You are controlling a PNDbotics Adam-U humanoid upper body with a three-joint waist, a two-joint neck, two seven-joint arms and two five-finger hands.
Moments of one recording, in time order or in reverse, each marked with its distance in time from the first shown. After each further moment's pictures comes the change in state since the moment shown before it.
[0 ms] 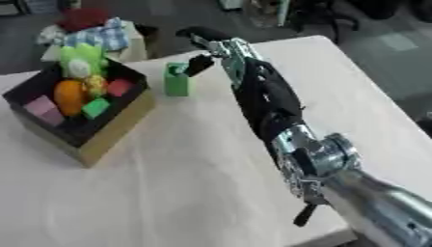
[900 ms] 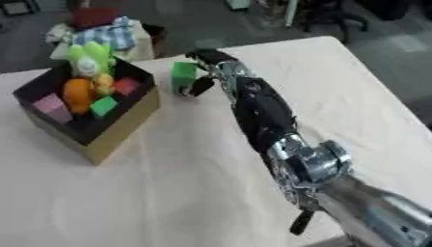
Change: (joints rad) left arm 0.000 0.000 0.000 0.000 0.000 -0.001 -0.009; right arm 0.028 0.036 -0.018 0.067 0.162 0.100 -0.154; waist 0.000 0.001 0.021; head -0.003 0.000
